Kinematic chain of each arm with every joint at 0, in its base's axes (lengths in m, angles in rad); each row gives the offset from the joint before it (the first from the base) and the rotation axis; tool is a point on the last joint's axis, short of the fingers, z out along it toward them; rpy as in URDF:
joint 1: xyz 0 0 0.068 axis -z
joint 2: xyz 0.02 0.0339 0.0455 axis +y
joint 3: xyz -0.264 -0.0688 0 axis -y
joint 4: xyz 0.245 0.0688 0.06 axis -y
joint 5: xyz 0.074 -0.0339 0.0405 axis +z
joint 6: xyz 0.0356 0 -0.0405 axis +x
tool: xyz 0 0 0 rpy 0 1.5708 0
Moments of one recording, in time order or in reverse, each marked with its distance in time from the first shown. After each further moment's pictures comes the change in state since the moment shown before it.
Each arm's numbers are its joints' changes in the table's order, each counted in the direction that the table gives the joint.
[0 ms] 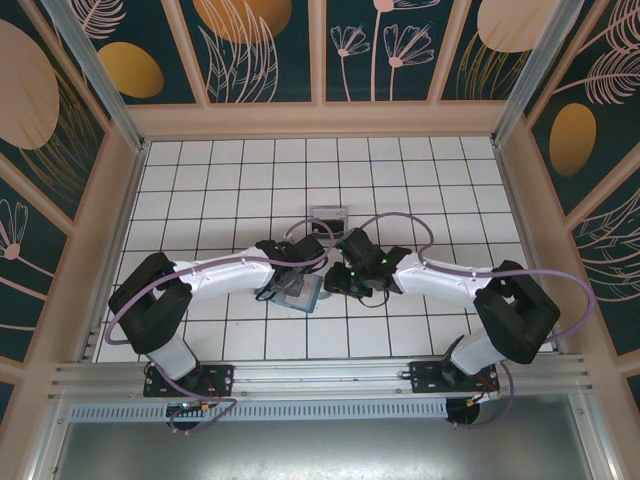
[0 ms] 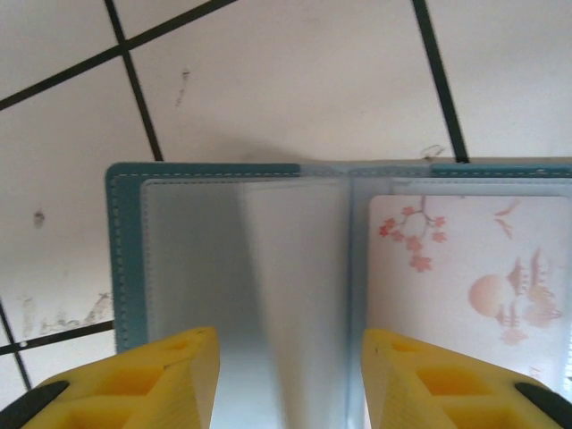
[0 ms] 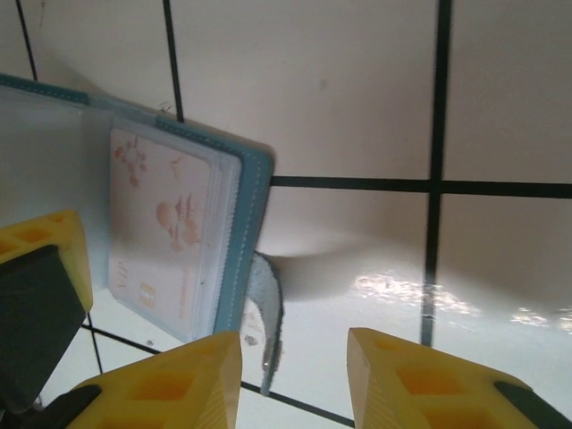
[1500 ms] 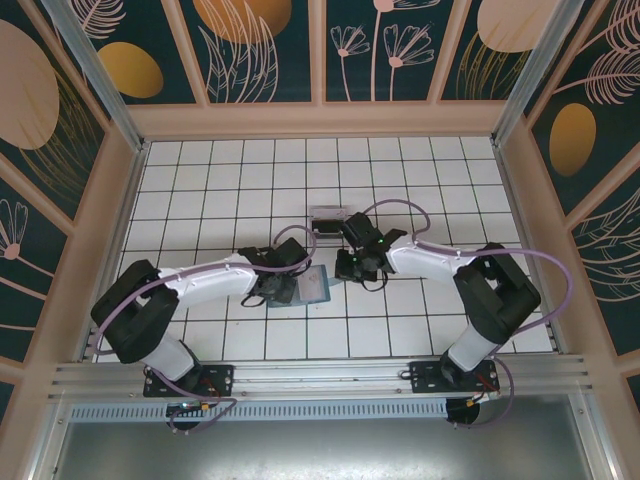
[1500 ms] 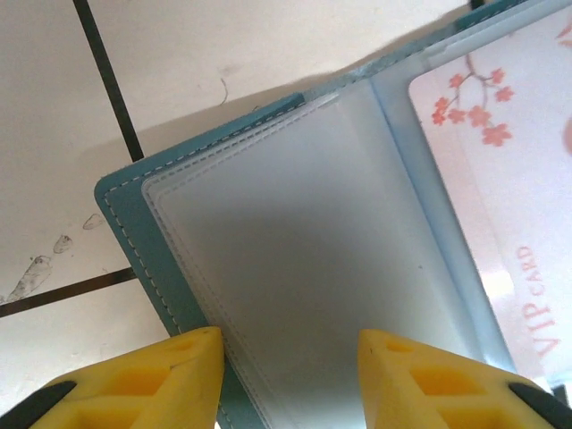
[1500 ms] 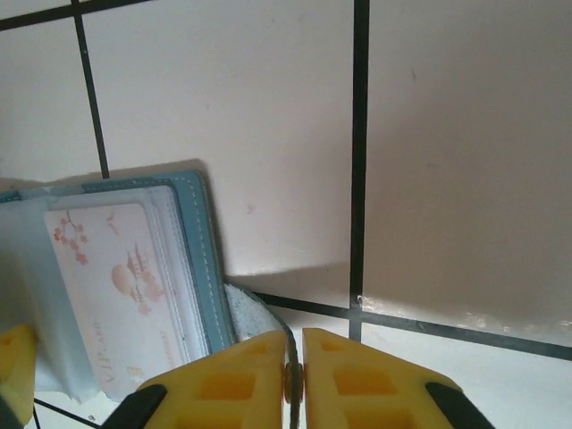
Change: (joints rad) left arm -0.067 -0.103 -0.157 0.120 -0.183 0.032; right arm 0.122 0.133 0.119 -0.096 -0.023 -0.159
